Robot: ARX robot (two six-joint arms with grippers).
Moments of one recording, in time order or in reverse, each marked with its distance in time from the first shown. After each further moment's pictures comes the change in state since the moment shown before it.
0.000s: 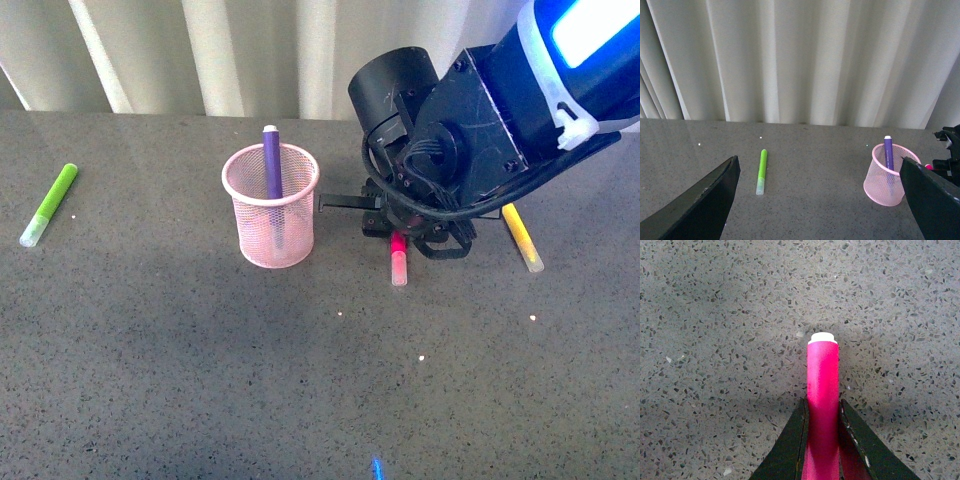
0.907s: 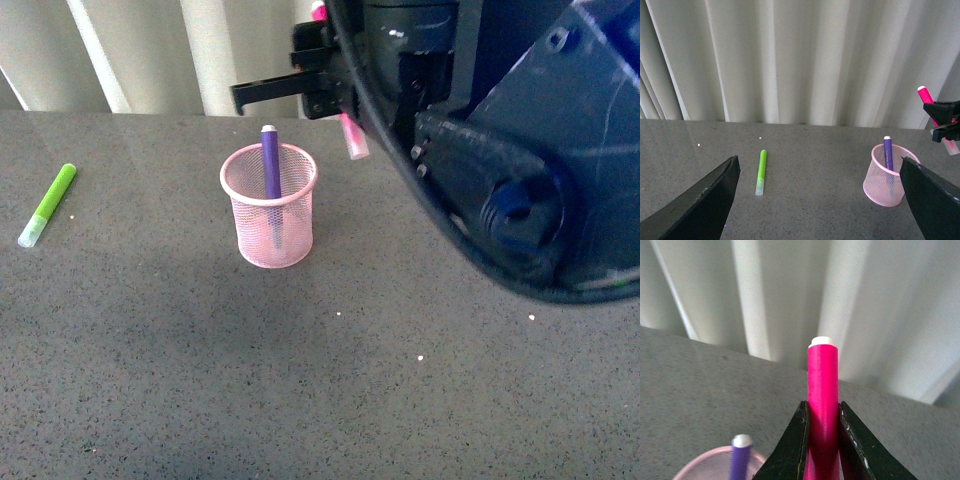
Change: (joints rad) left arm 0.000 0.000 0.000 0.000 0.000 0.000; right arm 0.134 -0.300 -0.339 0.870 -0.011 -0.469
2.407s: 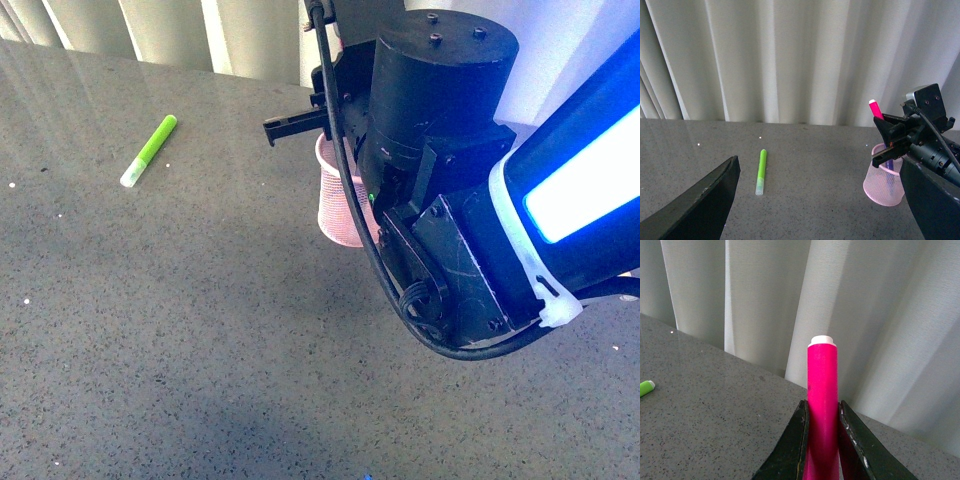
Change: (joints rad) left arm 0.000 0.000 0.000 0.000 0.000 0.000; right arm 0.088 0.383 0.276 0.299 -0.037 -0.172
